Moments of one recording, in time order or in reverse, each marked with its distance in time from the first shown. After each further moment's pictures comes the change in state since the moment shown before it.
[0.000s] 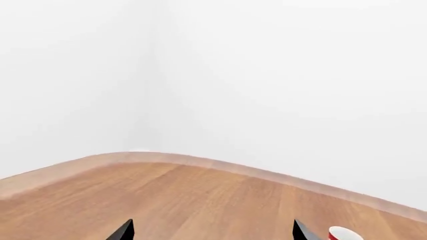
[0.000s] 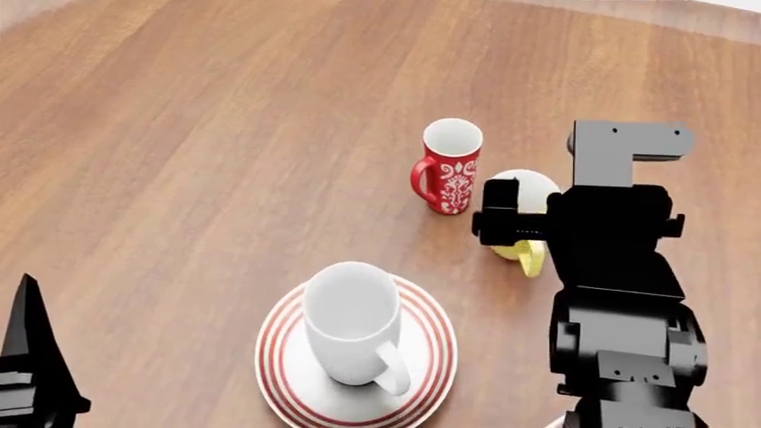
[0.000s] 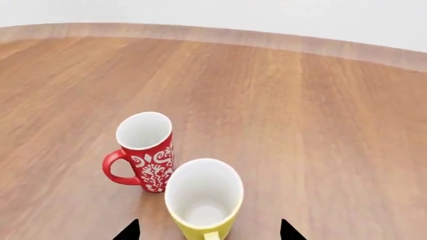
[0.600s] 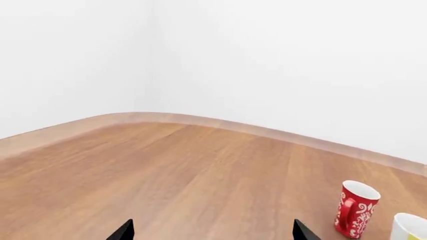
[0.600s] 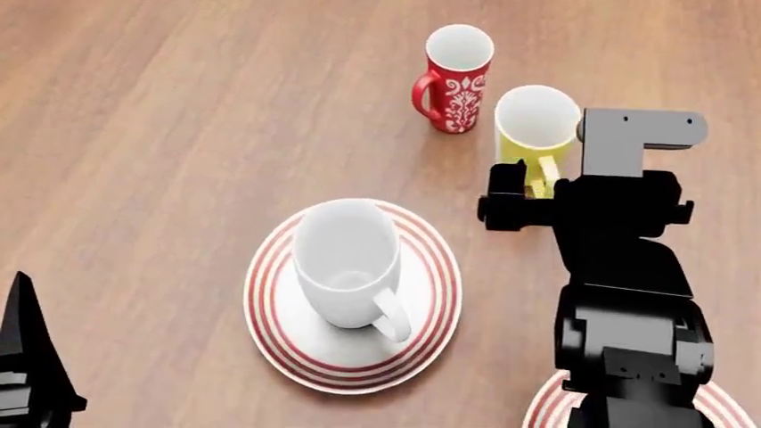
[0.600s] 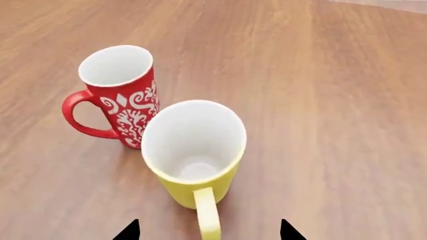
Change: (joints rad) left arm 0.004 -0.005 0.003 -0.002 0.013 0.024 -0.003; right arm 0.006 0.007 0.012 0.002 0.002 -0.057 -0.005
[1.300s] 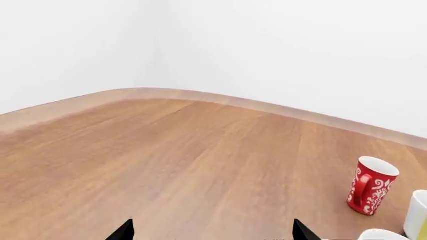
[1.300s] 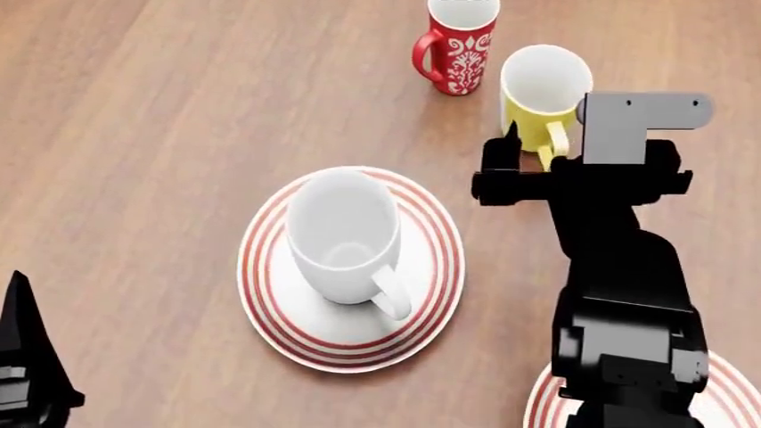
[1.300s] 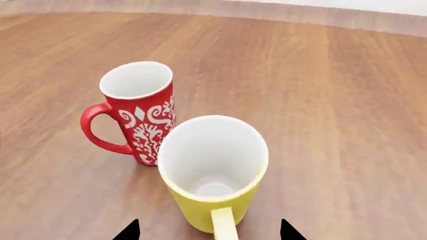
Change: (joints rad) left arm -0.010 0.001 0.000 -0.011 -0.009 -0.010 -0.023; right arm -0.015 -0.004 0.006 0.000 0.012 -0.199 -0.053
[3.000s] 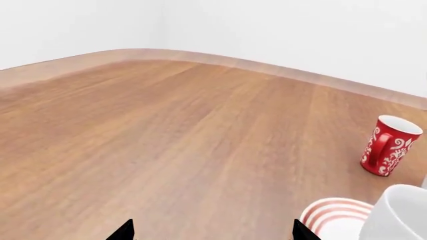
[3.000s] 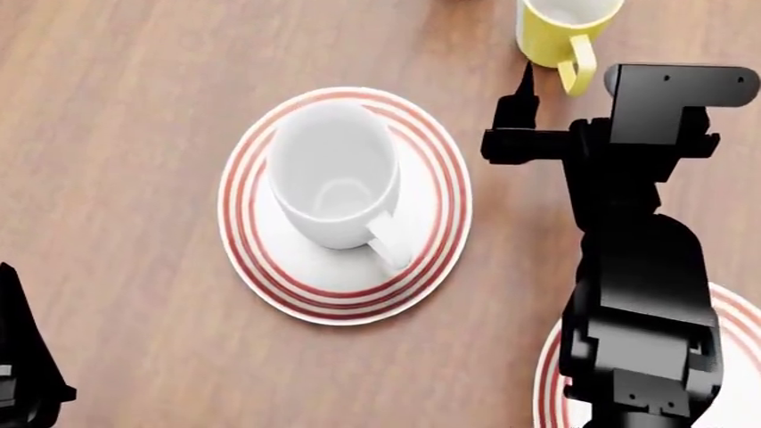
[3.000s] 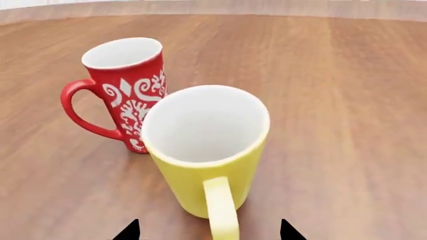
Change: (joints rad) left arm 0.001 -0.006 0.006 -0.014 0.000 0.065 0.003; right arm -0.115 0.002 0.036 -0.335 0.060 0.013 -0.022
